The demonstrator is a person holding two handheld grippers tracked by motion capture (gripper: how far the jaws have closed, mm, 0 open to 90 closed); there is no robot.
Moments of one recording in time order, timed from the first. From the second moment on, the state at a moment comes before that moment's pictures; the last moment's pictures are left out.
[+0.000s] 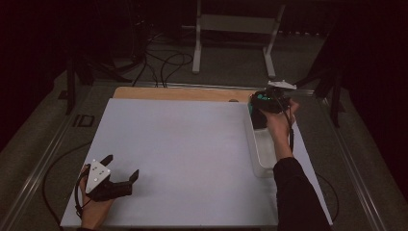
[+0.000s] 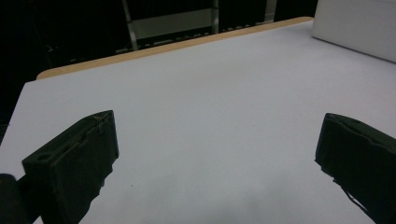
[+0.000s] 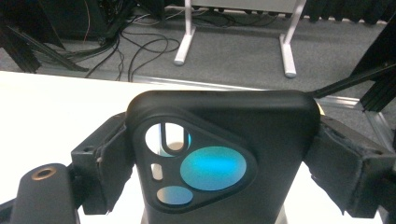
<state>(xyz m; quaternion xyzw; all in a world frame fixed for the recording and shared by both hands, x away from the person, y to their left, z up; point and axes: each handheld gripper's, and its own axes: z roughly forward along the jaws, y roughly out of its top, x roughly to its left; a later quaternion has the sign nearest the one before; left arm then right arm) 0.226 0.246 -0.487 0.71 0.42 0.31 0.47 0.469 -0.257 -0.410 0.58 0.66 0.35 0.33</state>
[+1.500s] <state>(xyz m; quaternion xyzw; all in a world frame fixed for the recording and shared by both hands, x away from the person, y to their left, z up) 0.226 0.245 -0.487 0.71 0.42 0.31 0.47 0.472 -0.256 -0.421 0.58 0.67 0.36 0.31</state>
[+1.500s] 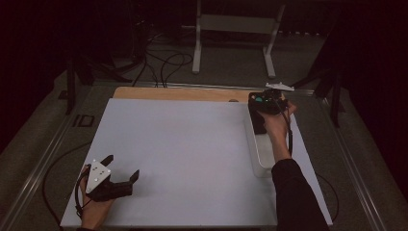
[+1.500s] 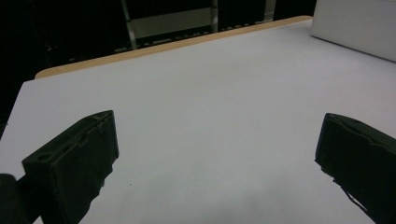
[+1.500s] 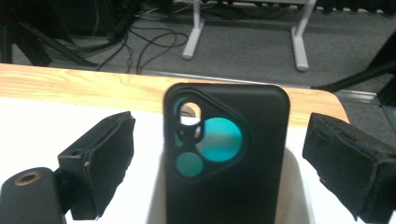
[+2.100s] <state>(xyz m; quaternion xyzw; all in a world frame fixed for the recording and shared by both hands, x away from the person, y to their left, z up) 0.227 0.244 -0.487 0.72 0.42 0.30 0.47 0.430 -0.233 -0.413 0.52 0.70 0.41 0.26</state>
